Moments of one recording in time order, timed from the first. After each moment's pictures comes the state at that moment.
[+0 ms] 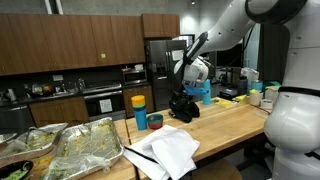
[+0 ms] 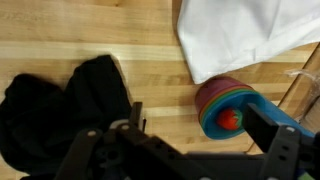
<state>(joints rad) 0.18 -0.03 0.05 -2.36 0.42 2.60 -0.31</state>
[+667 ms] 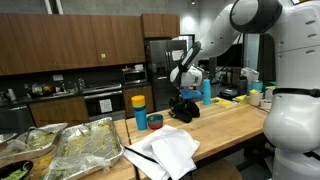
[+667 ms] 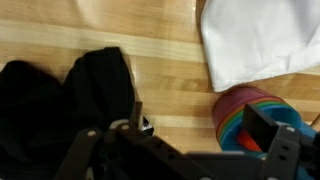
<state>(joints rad) 0.16 0.13 0.09 -2.23 0.22 2.60 -0.20</state>
